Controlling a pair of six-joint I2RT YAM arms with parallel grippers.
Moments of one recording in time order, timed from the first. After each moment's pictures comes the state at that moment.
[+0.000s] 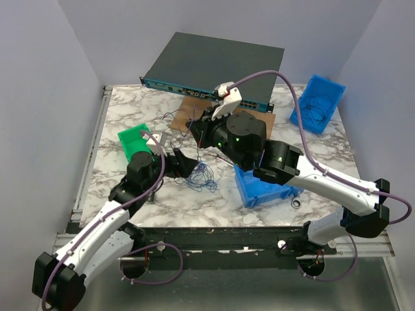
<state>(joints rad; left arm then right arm) -0.49 0.74 0.49 0.03 0.19 -0.54 1.21 1.46 1.66 -0.28 0.53 0.37</state>
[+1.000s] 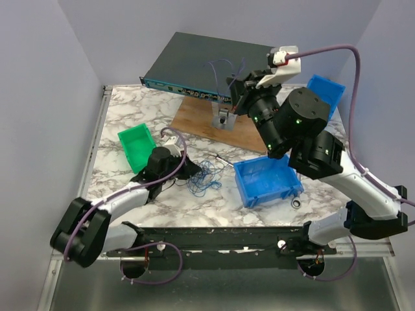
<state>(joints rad) -0.49 1.27 0.43 0.38 0.33 -0.64 1.21 1.46 2.00 -0.30 0.77 0.09</state>
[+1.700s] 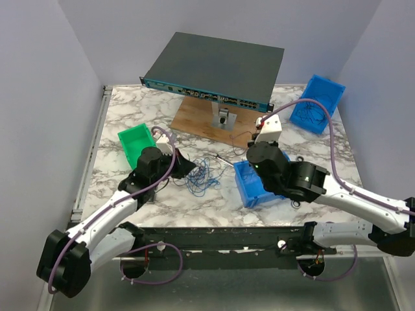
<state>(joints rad) -0.49 0.96 0.48 0.12 0.28 -0.57 1.18 1.12 1.25 -0.58 1.00 0.38</state>
